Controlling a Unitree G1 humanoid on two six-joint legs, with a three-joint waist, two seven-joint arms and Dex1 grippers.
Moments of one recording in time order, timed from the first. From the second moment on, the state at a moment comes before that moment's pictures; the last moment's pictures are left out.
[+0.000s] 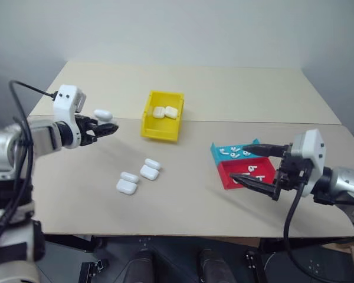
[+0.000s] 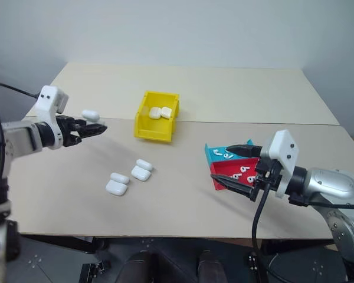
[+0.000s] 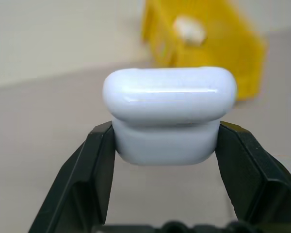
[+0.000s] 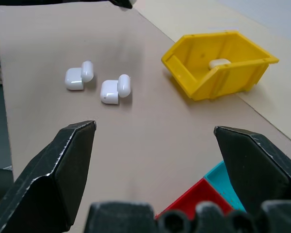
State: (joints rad) left arm -0.66 0.71 0.28 -0.03 -0.67 1.06 -0.57; right arm -0.13 -0.89 -0.29 -0.57 0.75 0.59 0.87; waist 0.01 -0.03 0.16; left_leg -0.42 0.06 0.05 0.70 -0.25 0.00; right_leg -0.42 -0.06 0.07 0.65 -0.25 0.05
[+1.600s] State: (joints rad) left arm -0.60 0.40 0.01 -0.21 -0.76 0.52 -1.13; right arm -0.90 -0.86 0.50 0.44 -0.12 -0.18 1.53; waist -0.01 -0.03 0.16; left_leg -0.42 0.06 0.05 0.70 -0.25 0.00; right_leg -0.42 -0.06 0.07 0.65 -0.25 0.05
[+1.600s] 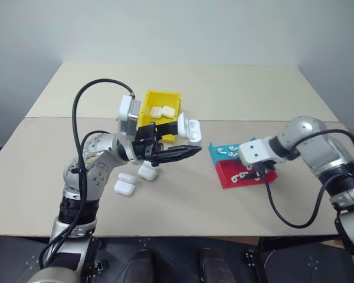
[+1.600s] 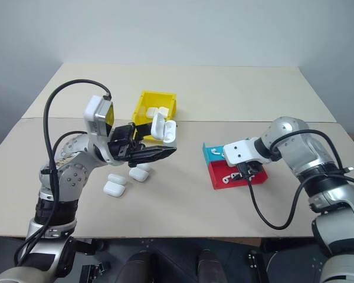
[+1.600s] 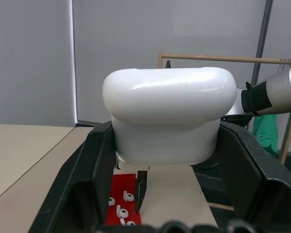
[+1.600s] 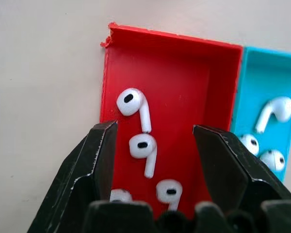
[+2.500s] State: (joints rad) left arm -0.56 0.43 0.02 -0.31 -0.79 0.54 -1.02; right arm -0.92 -0.77 0.50 0.55 -0.18 -0.30 1.56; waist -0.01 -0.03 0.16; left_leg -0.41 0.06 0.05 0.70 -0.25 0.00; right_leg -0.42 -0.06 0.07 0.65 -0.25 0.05
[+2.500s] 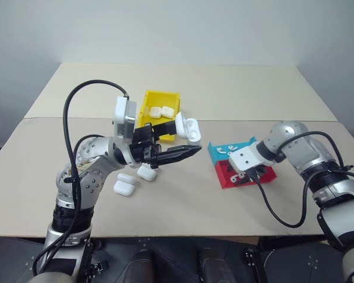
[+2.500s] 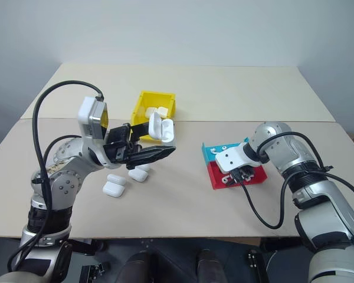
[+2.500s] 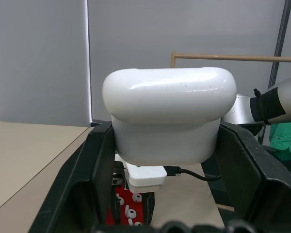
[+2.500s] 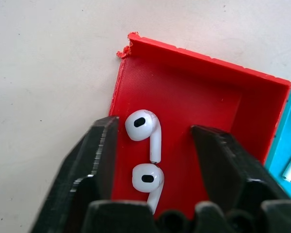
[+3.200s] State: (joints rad) left arm -0.56 0.45 0.02 -0.29 -0.83 0.54 -1.06; right arm -0.68 -0.90 0.11 0.00 0.25 0.32 1.52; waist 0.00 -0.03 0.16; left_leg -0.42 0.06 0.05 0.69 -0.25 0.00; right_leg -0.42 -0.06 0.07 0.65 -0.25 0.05
